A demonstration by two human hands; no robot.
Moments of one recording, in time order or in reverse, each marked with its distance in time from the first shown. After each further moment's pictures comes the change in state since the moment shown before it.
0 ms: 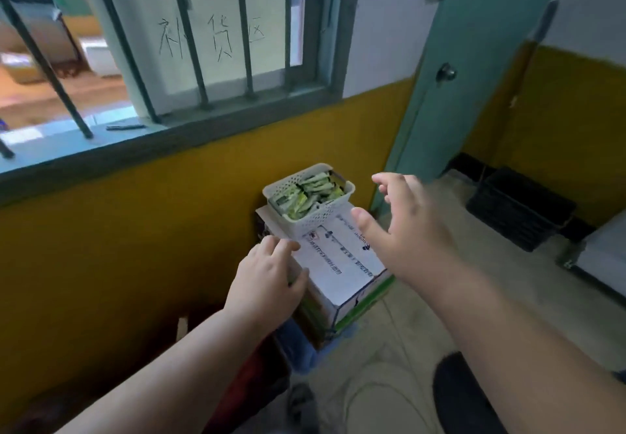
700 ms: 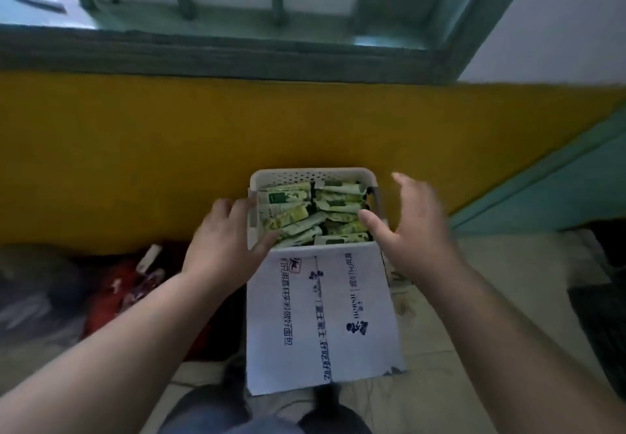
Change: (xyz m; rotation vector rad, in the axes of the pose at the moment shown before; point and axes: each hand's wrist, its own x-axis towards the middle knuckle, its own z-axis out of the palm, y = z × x) left_hand 0.214 -0.043 0.136 0.049 0.008 -0.807; right_hand 0.289 0.200 0.175 -0.019 -0.485 -0.201
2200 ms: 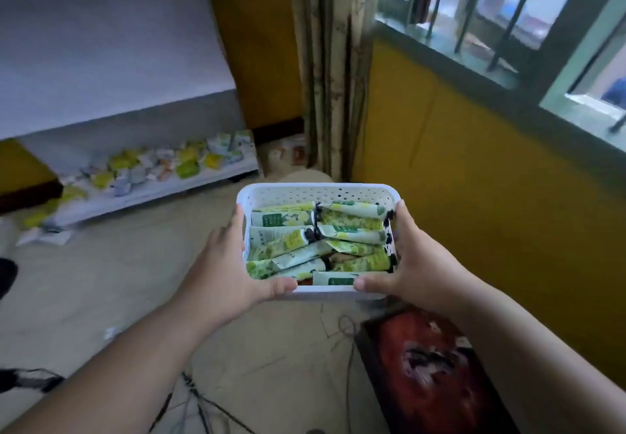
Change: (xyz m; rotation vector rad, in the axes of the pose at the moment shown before) left_hand -0.457 -0.353 -0.228 -0.480 0.678 -1.001; right_hand -0.242 -0.560 0.124 0.212 -0.997 -1.158
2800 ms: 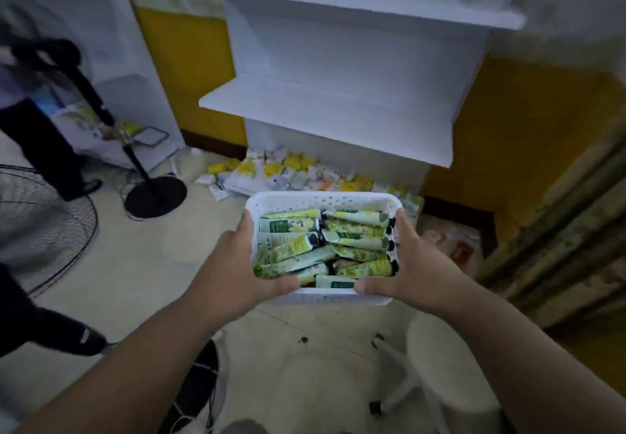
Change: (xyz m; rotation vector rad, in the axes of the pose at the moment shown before) left_hand 0.213 -0.214 -0.228 -0.091 0.493 -0.515; right_hand 0.462 -0.266 0.164 -0.404 -0.503 -0.484
